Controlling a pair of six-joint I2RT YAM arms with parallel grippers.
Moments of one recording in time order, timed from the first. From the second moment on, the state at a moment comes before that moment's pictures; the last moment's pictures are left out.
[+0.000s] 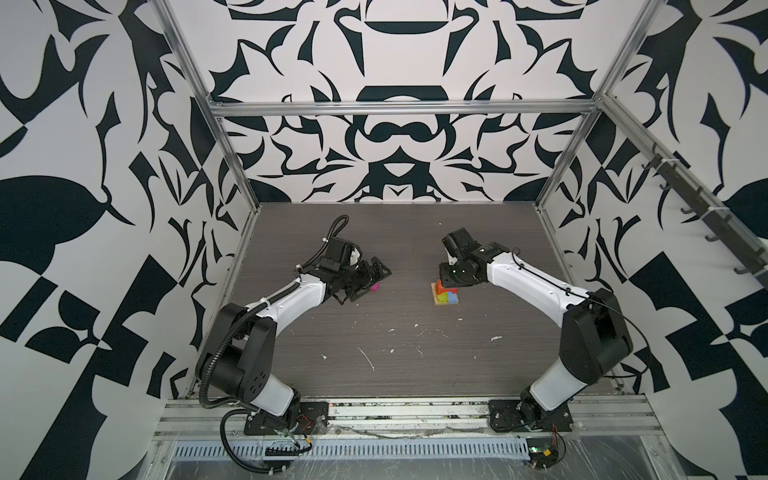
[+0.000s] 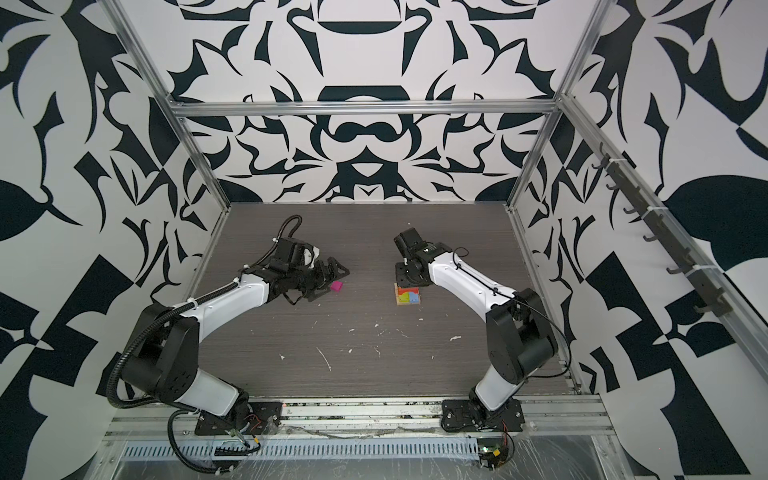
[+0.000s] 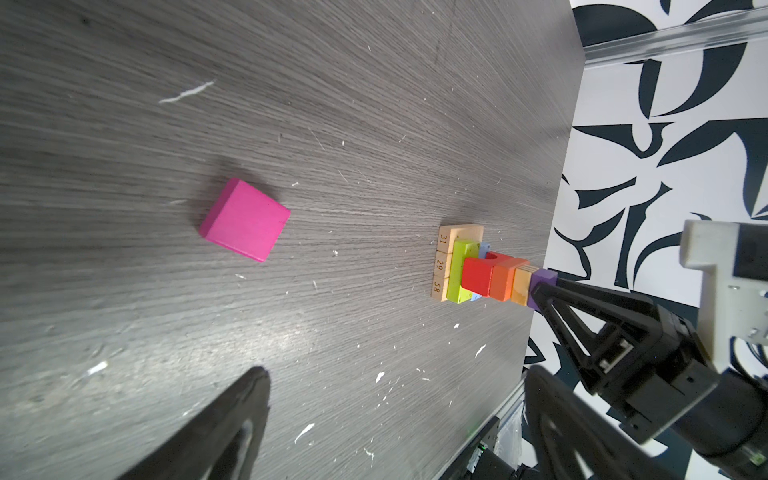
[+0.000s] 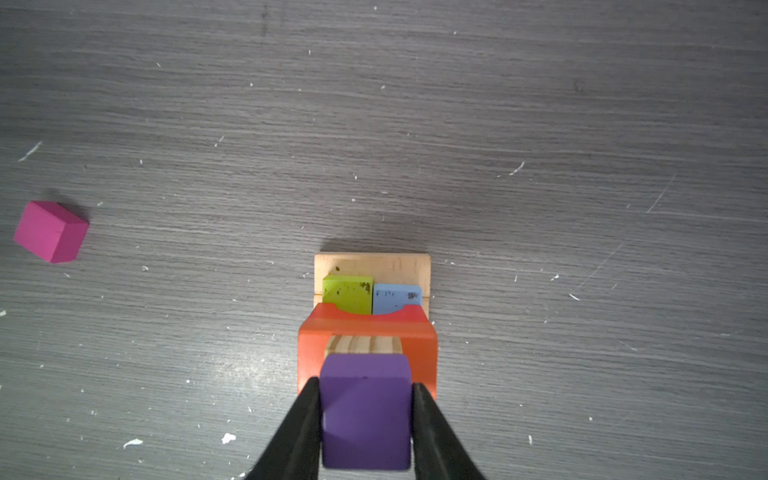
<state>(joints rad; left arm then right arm) -0.45 1.53 0.93 -0.23 0.48 -0.89 0.51 1.63 1.23 -0.75 0.08 0.41</state>
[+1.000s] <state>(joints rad) -0.45 1.53 0.93 -0.23 0.48 -0.89 0.51 1.63 1.23 -0.75 0.07 0.42</state>
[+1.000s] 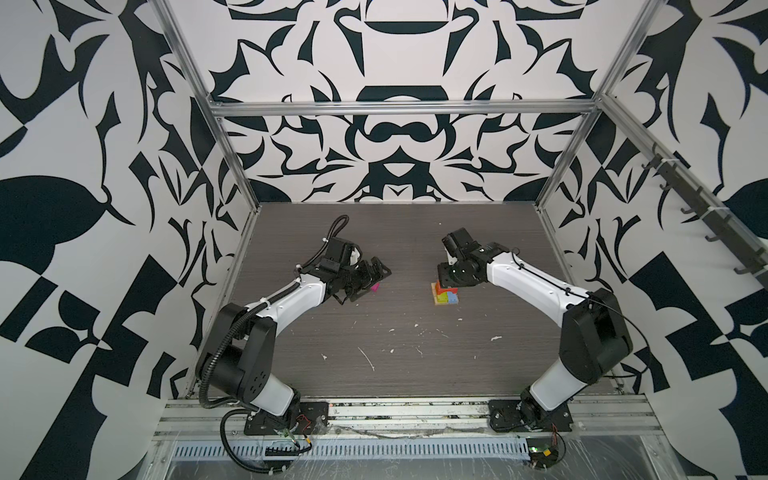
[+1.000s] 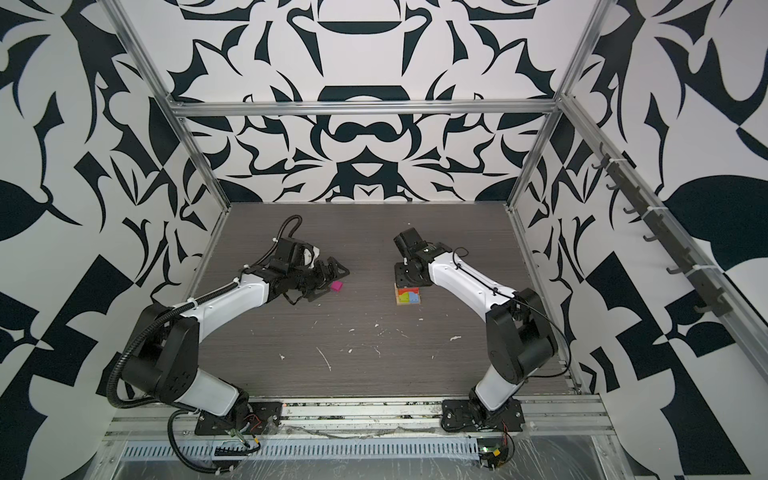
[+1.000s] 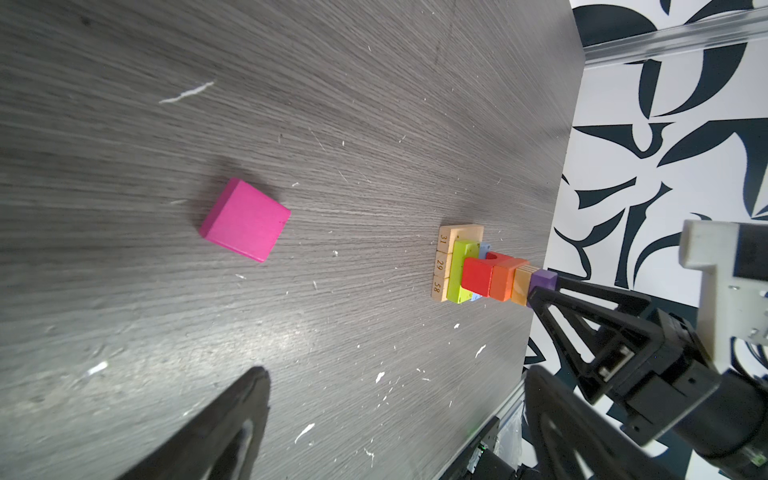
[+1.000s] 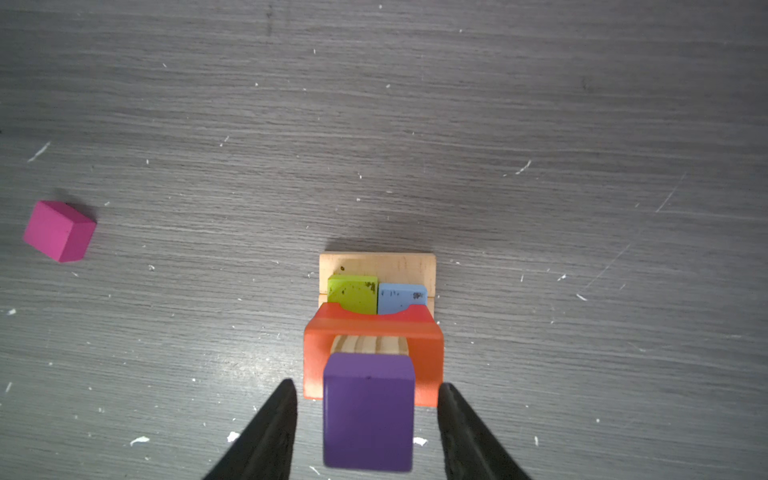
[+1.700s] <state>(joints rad) -0.45 1.58 1.06 -0.42 0.35 -0.77 0.52 1.48 1.25 -0.77 0.04 0.37</state>
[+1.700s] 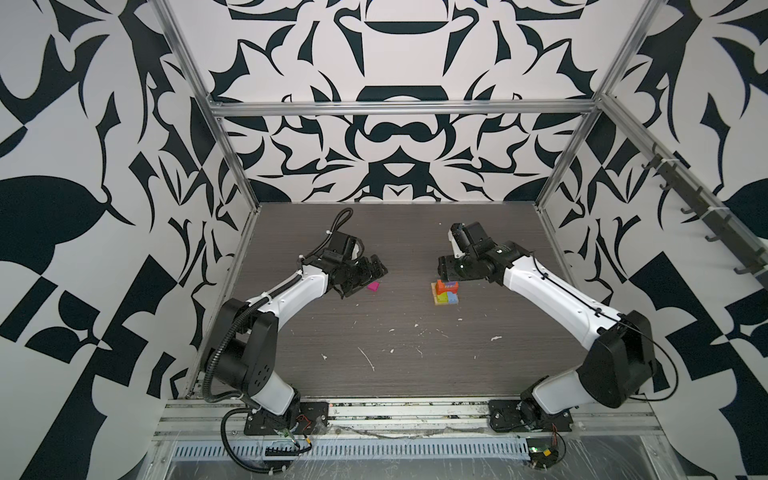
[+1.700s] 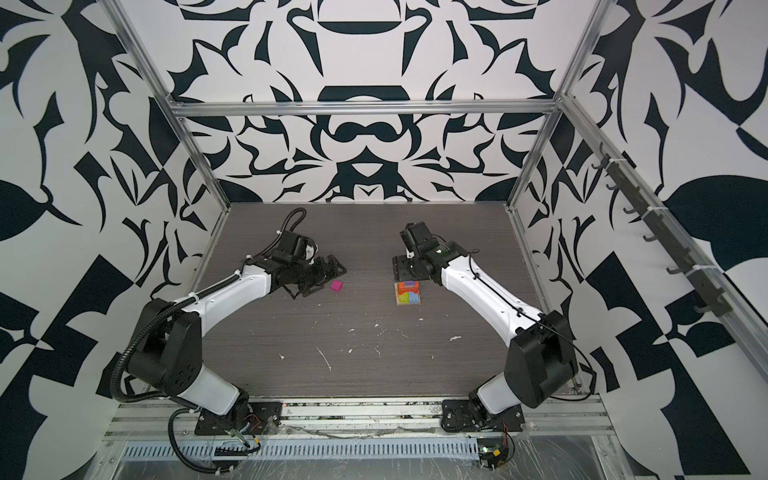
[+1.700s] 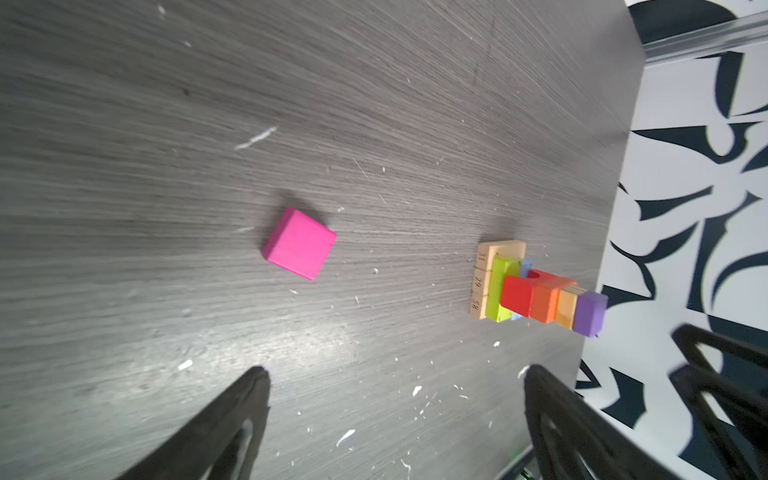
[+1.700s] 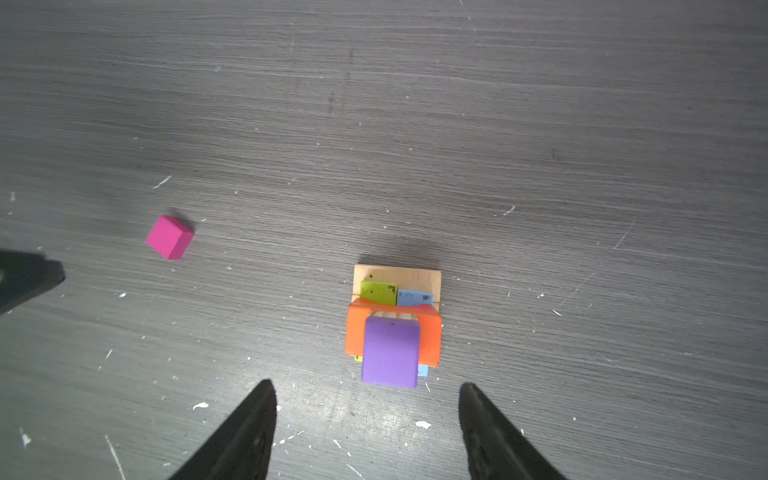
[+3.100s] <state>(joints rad) -0.51 1.96 1.33 -0.66 0.09 -0.25 0.53 1.27 1.09 -0.71 -0.01 0.32</state>
